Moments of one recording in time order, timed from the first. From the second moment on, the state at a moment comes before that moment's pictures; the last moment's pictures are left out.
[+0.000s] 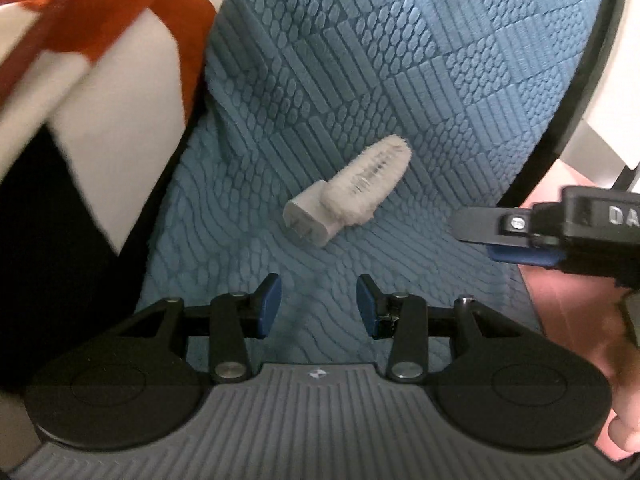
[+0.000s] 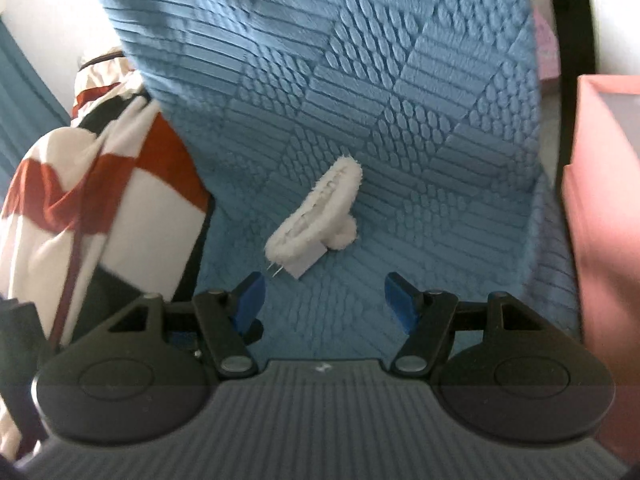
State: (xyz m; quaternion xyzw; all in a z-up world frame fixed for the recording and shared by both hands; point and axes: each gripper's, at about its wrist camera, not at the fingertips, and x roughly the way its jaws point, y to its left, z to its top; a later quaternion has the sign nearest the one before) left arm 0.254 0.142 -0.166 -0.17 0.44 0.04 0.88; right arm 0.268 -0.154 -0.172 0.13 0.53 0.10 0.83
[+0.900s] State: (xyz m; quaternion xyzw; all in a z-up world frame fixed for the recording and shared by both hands) left arm 0.333 0.154 -0.205 -0.10 0.43 0.00 0.90; right arm 0.364 -0.139 -0.270 0.25 0.57 0.09 0.77
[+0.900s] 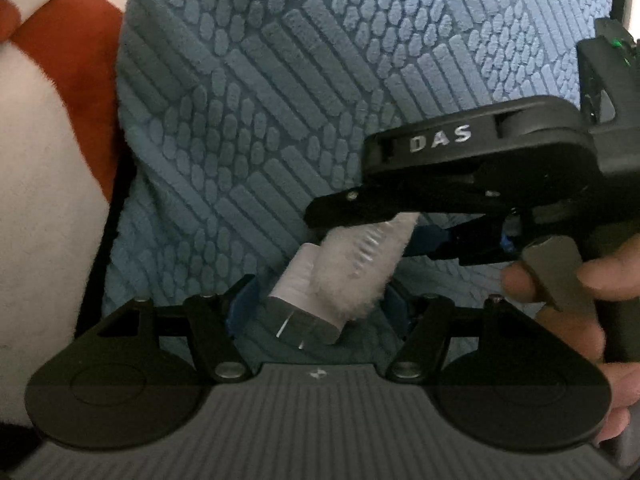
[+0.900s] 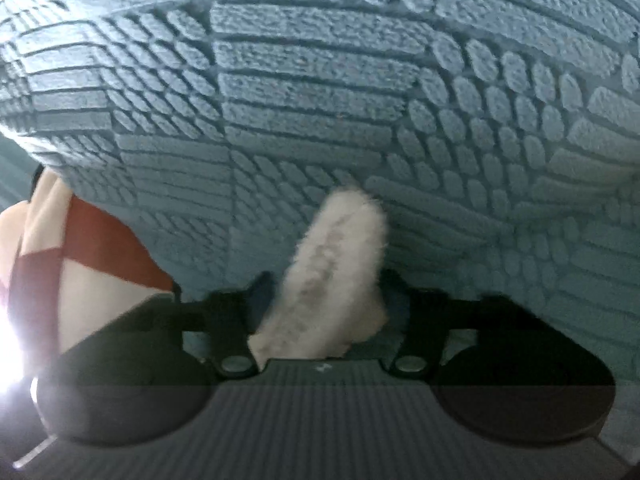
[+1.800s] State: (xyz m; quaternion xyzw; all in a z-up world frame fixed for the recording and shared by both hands) left arm 0.356 0.152 -0.214 -0.10 0.43 0.00 0.90; right arm 0.336 -0.223 -0.202 0.19 0.58 -0.03 0.79
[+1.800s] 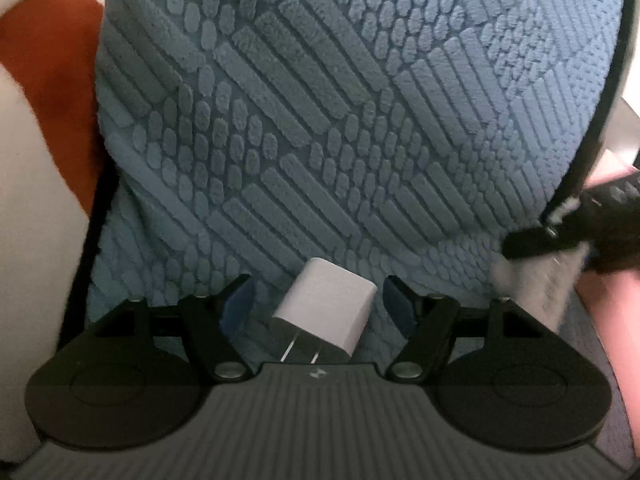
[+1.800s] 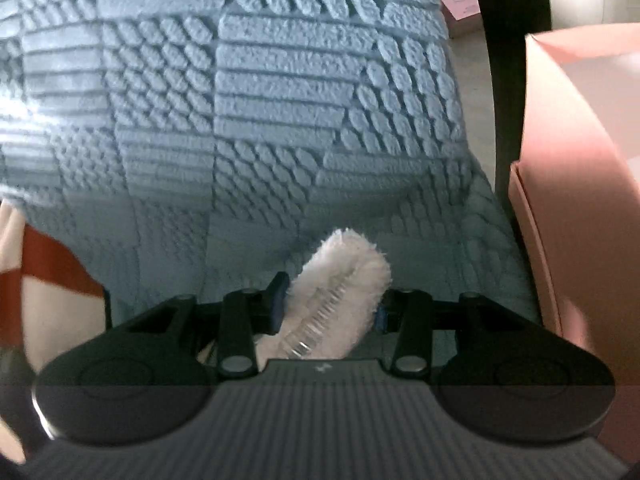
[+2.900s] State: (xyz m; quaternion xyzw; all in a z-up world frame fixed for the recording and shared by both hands) left arm 0.258 0.128 -0.152 -0.19 0.44 0.03 0.88; right arm 0.229 -0.158 -0.177 0.09 0.61 0.01 0.79
